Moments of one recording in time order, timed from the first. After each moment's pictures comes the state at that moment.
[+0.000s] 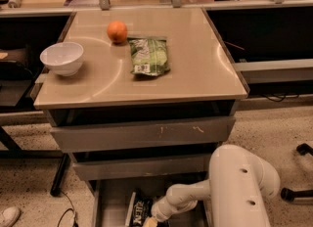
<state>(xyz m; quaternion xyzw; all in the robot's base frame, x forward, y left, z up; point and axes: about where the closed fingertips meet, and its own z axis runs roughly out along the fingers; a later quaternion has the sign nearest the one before) 0.434 0.045 0.140 -0.49 0.81 0.29 0.14</state>
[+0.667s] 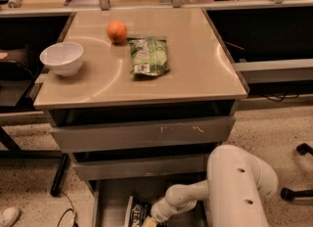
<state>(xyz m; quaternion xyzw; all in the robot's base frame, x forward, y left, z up) 0.432 0.047 0.134 -0.49 0.81 0.29 0.13</state>
